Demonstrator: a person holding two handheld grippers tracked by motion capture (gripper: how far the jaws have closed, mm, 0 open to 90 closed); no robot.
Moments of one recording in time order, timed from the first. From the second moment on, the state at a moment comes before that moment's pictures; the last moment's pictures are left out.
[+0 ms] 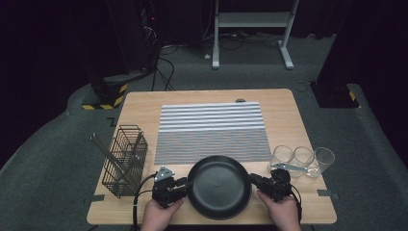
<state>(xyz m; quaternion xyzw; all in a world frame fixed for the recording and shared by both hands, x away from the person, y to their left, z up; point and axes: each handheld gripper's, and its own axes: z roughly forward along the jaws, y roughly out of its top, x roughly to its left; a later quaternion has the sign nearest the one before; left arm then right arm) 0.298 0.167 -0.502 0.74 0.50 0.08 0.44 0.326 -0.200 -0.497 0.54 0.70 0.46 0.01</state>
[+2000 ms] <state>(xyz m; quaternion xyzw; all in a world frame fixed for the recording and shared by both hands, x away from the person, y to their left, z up) 0.299 0.164 -0.501 0.73 0.53 0.08 0.43 0.333 -0.196 -0.503 0.57 0.67 0.47 0.00</state>
